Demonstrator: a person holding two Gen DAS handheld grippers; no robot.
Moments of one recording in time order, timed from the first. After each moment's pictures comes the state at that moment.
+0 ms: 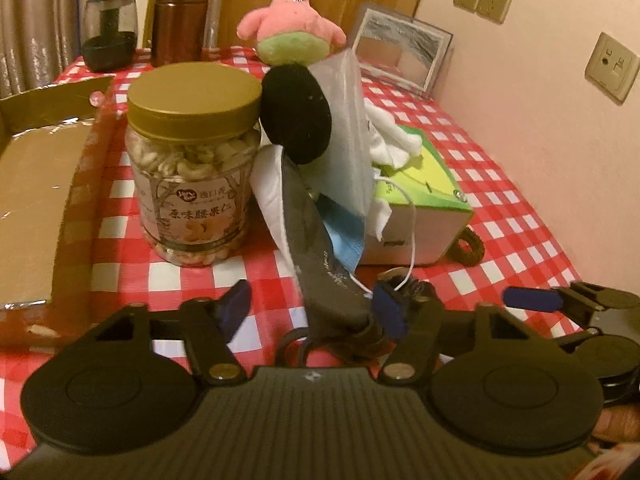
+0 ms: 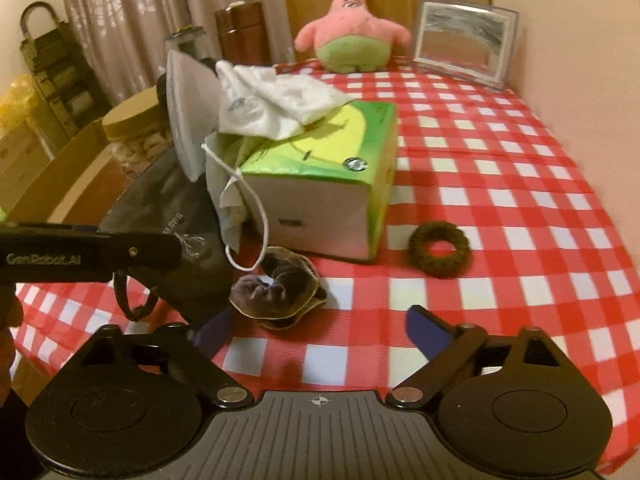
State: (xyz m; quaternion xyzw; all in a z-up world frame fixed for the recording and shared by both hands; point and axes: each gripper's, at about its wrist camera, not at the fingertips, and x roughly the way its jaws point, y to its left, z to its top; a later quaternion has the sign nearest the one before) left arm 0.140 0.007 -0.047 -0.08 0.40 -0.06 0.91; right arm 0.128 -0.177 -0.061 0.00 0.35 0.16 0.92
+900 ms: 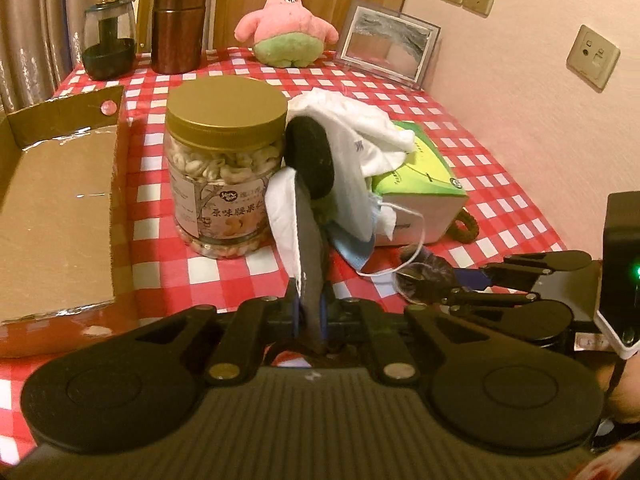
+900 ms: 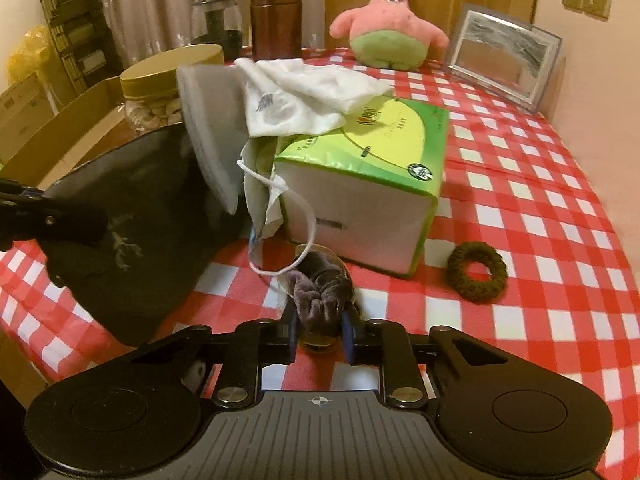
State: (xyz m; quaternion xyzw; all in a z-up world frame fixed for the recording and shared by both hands) left arm 0.112 0.036 -0.018 -0.06 0.41 -0.08 0.91; right arm 0.138 -0.141 -0.070 -0.06 0.35 0.16 0.92
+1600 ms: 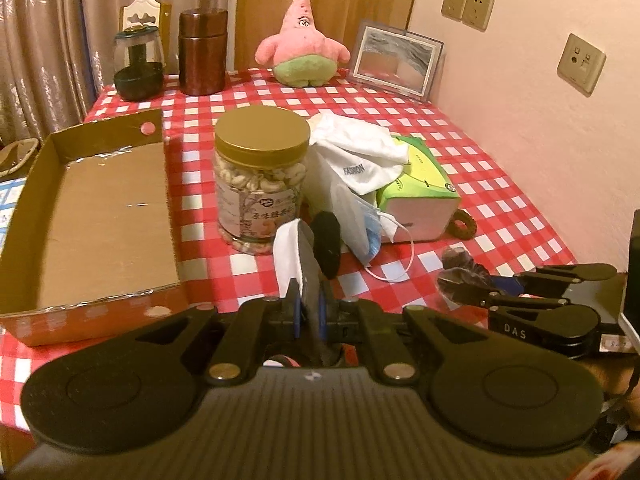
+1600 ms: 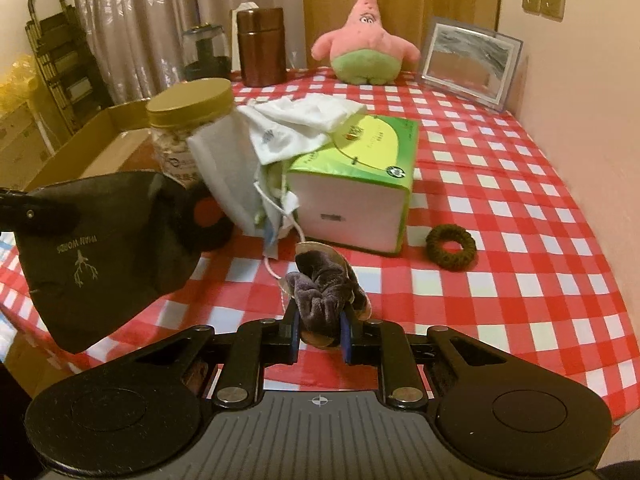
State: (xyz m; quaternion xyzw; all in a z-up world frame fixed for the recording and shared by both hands) left arm 0.065 0.048 0.022 -0.04 0.39 -0.05 0.92; right arm 0.084 -0.140 -0.045 -0.03 0.33 0.14 0.93
